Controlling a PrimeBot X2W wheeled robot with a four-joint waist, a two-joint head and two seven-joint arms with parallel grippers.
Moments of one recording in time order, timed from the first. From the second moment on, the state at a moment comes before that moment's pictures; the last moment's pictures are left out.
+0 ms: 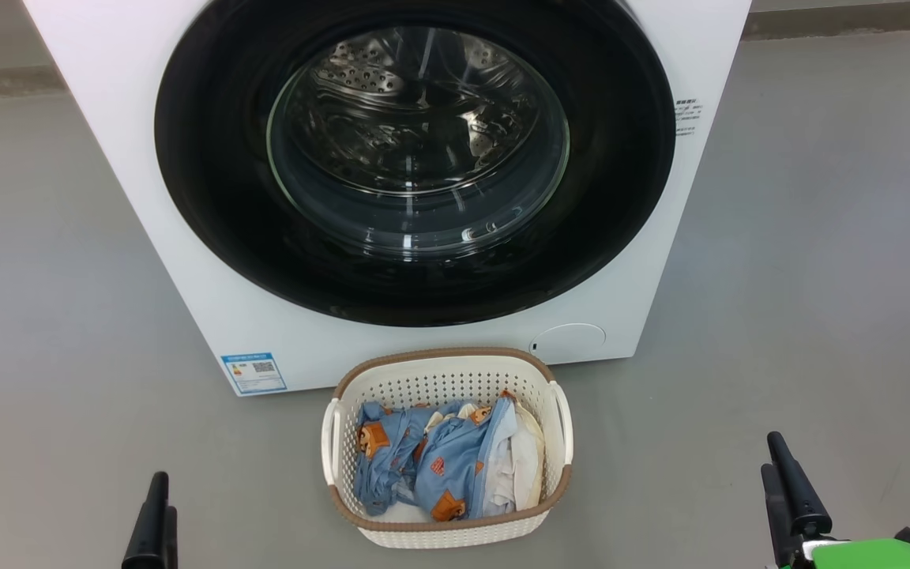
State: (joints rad) left arm -0.01 0.03 0.03 0.30 -1.56 -0.13 0.04; right arm 0.00 -0.03 -0.10 0.27 1.50 0.13 0.04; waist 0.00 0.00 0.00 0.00
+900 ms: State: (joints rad) left arm 0.00 0.07 -0.02 0.25 -1.16 -0.13 -0.03; right arm 0.03 -0.03 -0.04 0.18 1.10 0.13 -0.03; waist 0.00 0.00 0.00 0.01
